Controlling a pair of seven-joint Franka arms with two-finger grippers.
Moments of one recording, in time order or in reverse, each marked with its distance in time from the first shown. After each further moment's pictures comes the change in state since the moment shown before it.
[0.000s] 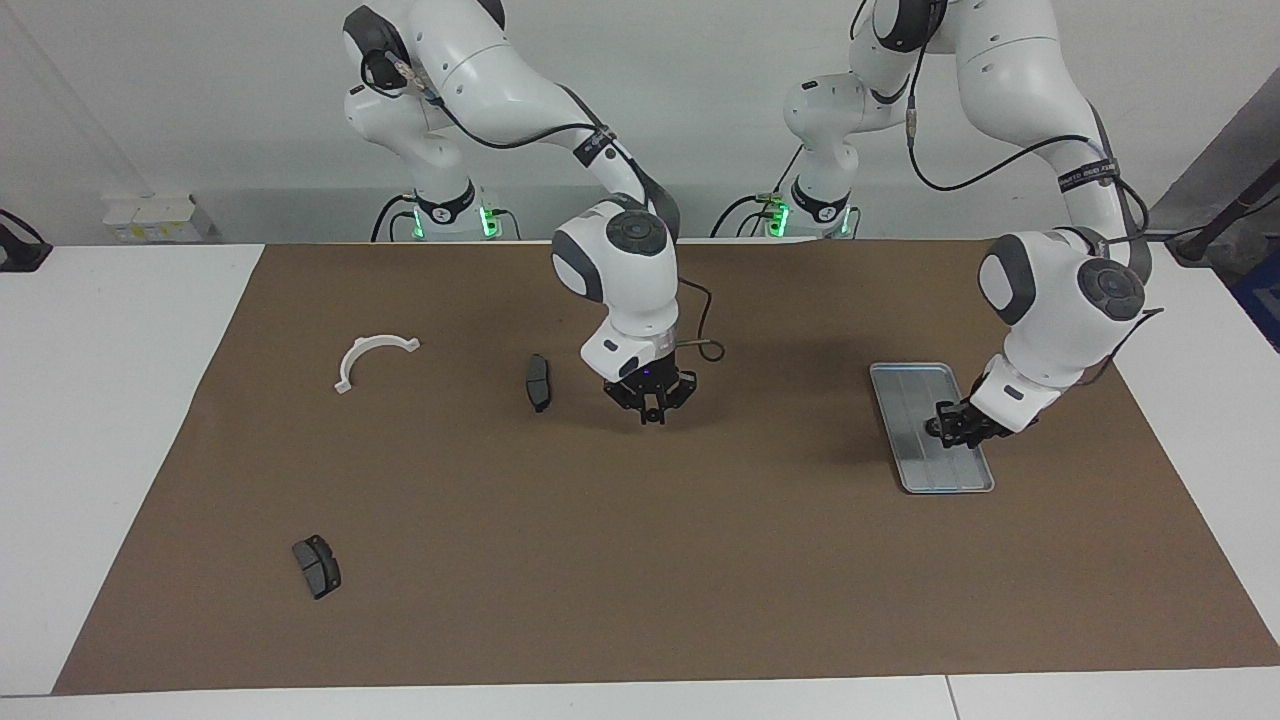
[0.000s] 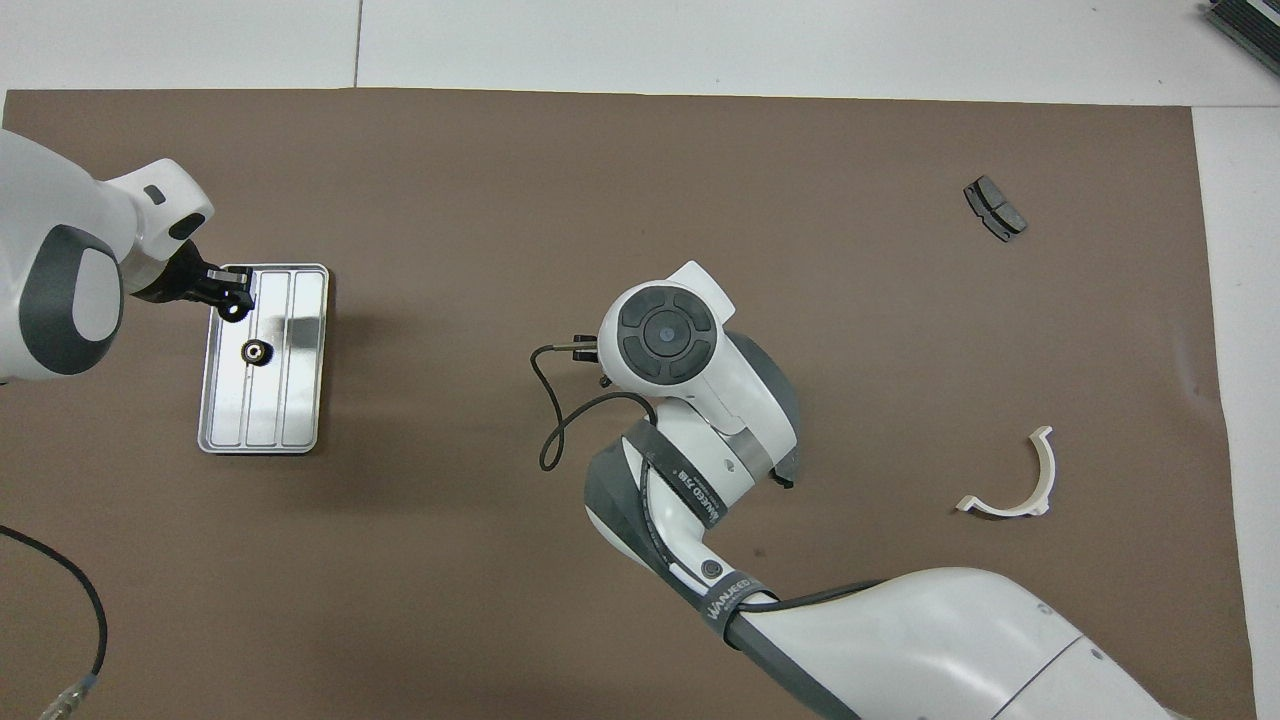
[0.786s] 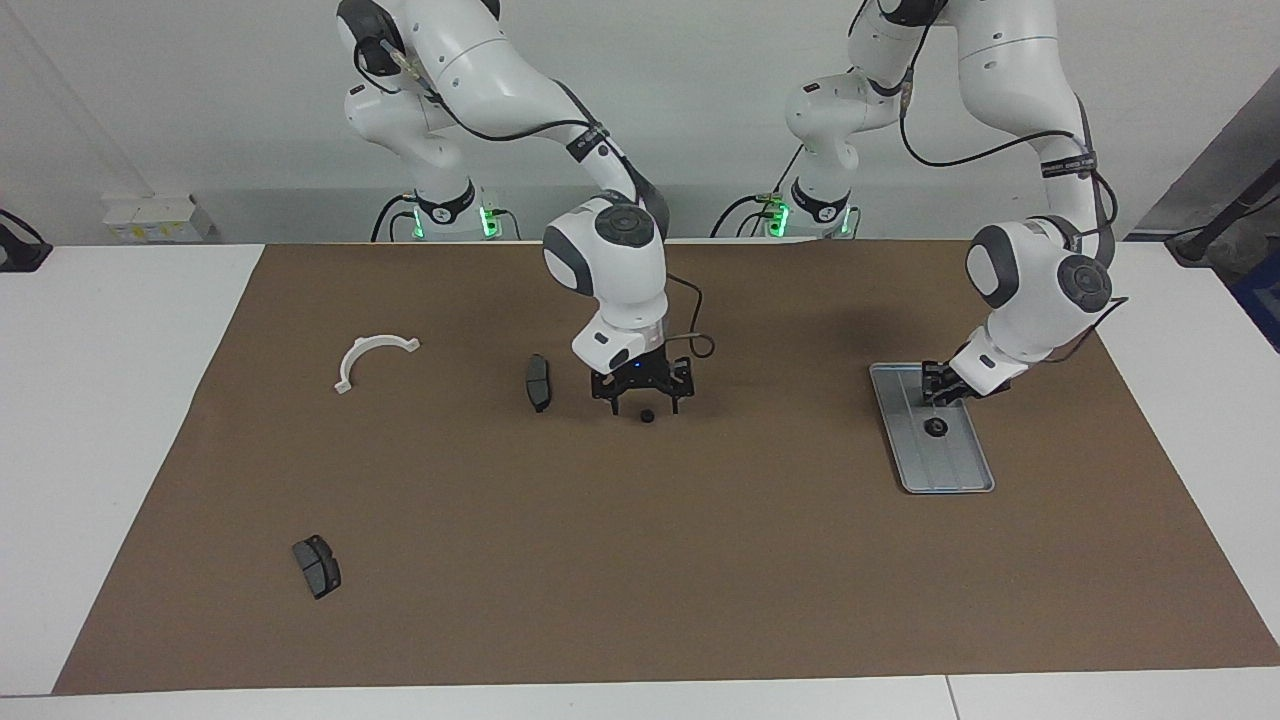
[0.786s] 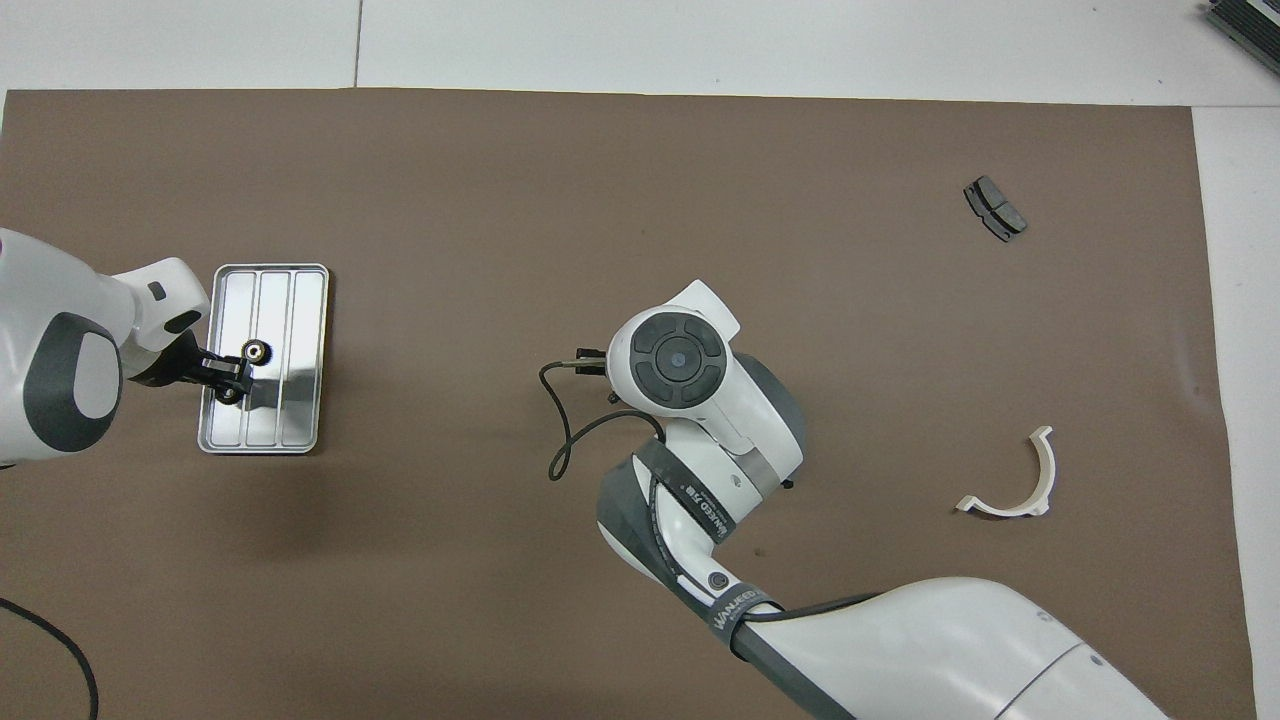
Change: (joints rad) left arm 0.052 -0.118 -0.006 -0.298 -0.014 0.063 0.141; right arm -0.037 -0.078 -0.012 -0.069 0.000 0.073 -0.001
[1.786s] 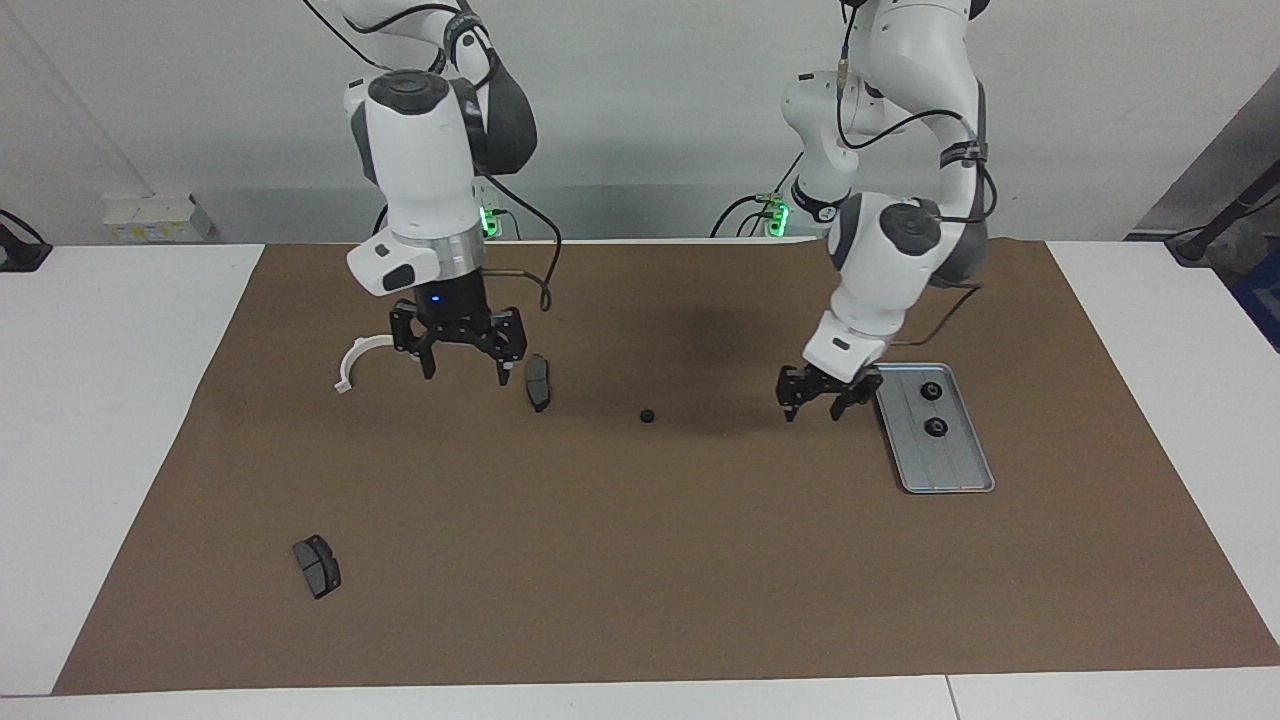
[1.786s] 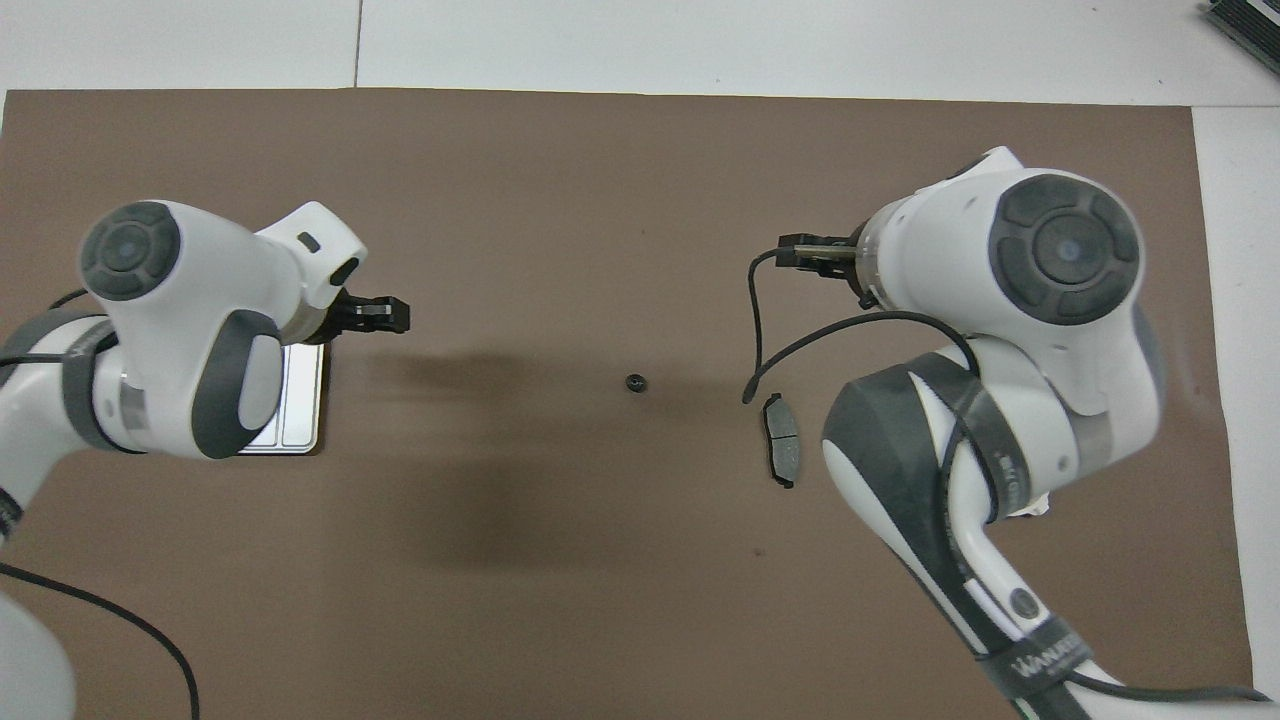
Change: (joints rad) left arm -0.483 -0.026 -0.026 0.096 -0.052 0.224 -0.722; right arm -0.189 -0.333 -0.176 0.000 0.080 -0.306 -0.379
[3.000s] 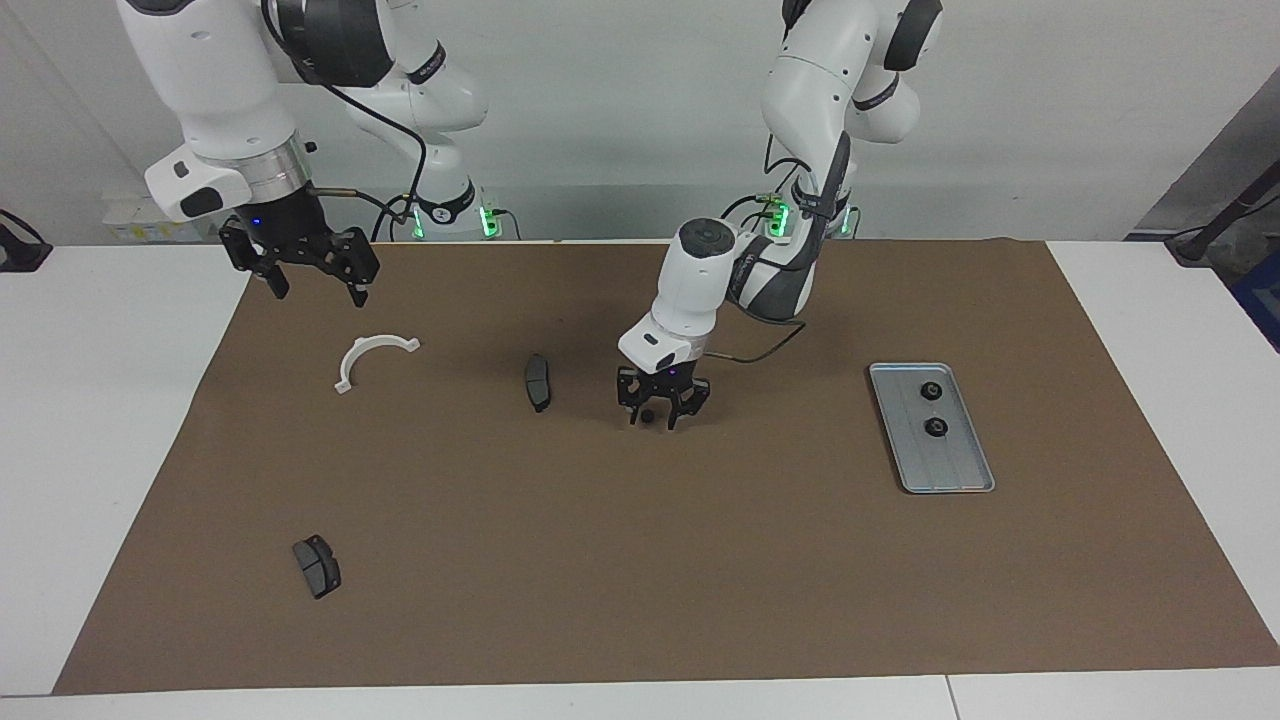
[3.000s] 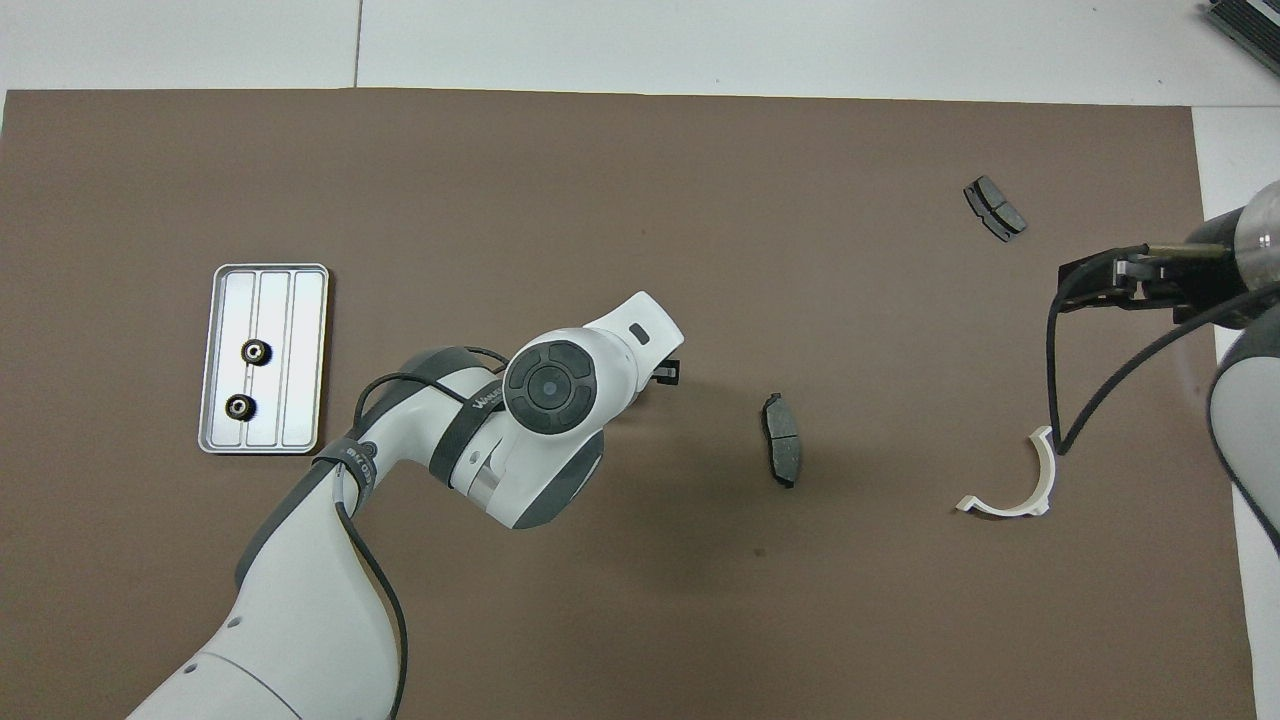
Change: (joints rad) left arm -0.263 0.220 0.006 0.081 0.099 0.208 -0.117; right arm -0.147 -0.072 -0.031 0.138 0.022 -0.398 -0.214
